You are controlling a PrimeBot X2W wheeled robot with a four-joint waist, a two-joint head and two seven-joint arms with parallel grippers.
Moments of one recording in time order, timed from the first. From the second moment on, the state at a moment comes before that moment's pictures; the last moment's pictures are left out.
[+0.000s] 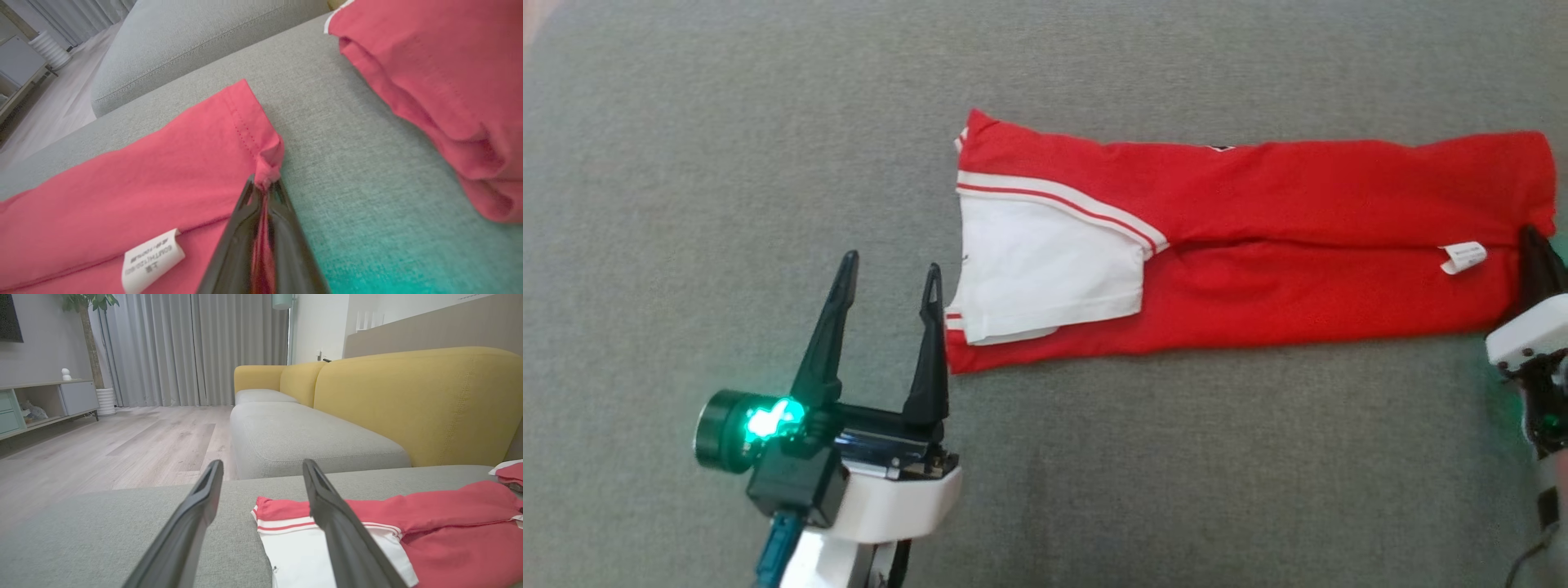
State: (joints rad) left arm -0.10 0.08 -0.34 -0.09 -0.11 0.12 -0.26; right arm -0.42 -0.30 -0.12 0.65 0.55 0.12 0.04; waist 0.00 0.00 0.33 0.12
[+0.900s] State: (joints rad) left arm -0.07 0.06 -0.29 -0.07 -0.07 0.03 -0.26; right arm -0.37 -0.23 -0.18 0.02 0.54 0.12 0.22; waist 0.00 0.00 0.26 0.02
